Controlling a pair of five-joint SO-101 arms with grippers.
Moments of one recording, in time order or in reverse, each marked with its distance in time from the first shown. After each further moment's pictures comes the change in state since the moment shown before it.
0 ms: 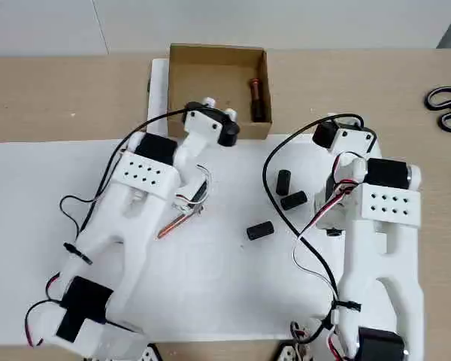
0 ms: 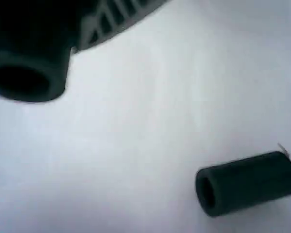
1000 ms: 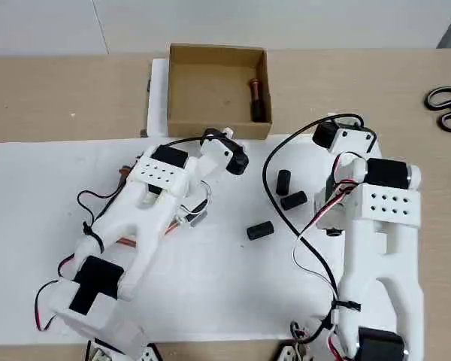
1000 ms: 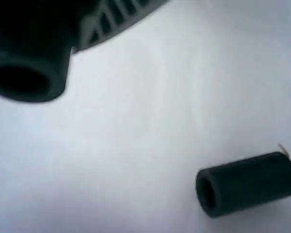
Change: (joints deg) left arm -0.6 8.7 6.6 -9.7 -11.9; right arm 0.0 0.0 0.0 0.0 0.0
